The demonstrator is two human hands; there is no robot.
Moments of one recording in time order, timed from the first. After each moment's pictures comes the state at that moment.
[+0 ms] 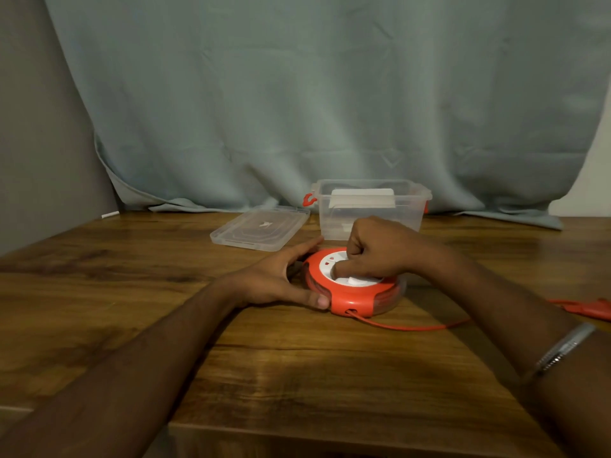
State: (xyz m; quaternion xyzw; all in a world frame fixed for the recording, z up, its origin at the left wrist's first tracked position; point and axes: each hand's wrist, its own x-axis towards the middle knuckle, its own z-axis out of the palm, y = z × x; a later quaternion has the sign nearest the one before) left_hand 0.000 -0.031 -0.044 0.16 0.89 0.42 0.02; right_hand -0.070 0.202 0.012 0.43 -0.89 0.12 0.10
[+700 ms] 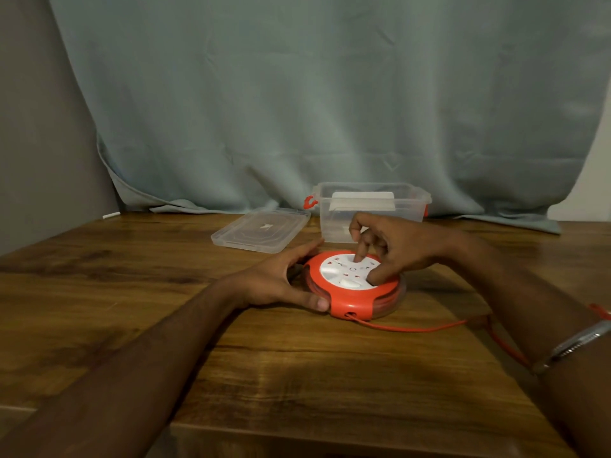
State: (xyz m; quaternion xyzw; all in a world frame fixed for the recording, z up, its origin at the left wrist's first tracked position) left_hand 0.002 -0.031 -0.039 0.15 0.90 0.41 0.03; right_hand -0.090 0.232 0.027 0.44 -0.87 0.22 -0.08
